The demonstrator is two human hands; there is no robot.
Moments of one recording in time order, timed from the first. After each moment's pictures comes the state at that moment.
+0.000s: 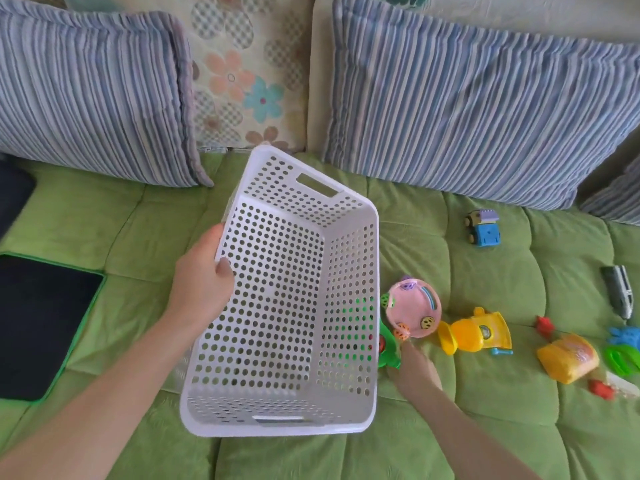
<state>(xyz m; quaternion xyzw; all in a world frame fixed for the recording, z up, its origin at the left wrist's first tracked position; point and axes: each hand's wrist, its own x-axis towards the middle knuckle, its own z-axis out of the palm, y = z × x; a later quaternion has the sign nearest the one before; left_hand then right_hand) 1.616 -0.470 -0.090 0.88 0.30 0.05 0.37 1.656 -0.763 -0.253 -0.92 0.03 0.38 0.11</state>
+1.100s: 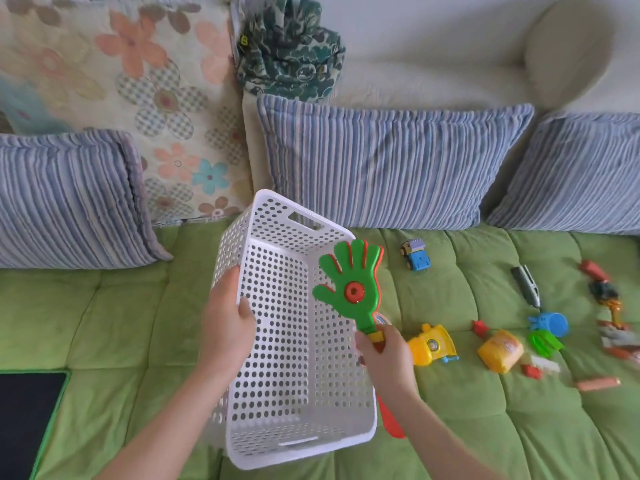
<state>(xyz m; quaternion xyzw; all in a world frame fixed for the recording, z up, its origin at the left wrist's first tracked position) 1.661 -0.524 -0.037 0.88 0.23 0.06 0.40 1.676 -0.727 -0.096 -0.86 0.15 0.16 0.47</state>
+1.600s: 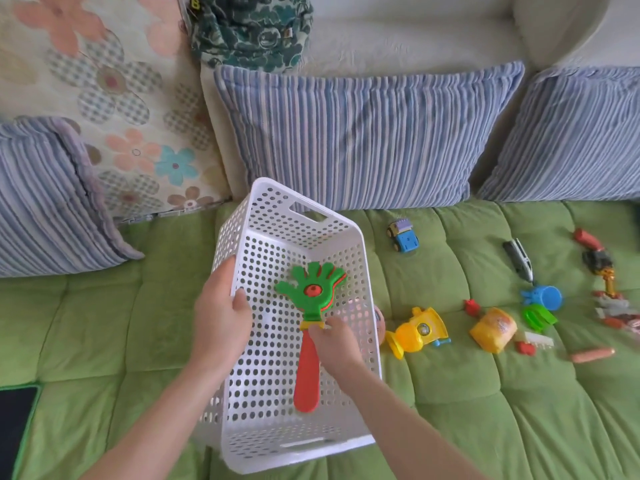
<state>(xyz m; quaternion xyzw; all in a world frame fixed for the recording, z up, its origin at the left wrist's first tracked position) 1.684 -0.546 -0.051 0.88 0.19 0.04 0.43 1.697 -0.689 -0.130 -0.79 0.18 0.34 0.48</state>
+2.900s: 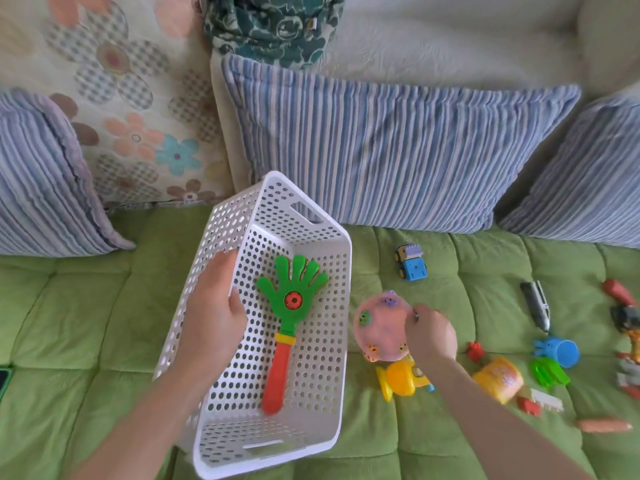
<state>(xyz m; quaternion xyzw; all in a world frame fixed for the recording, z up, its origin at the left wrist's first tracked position) 1.734 -0.557 -0.064 0.91 0.20 0.04 0.35 1.814 -0.822 -0.161 -0.97 0.13 0.19 0.13</state>
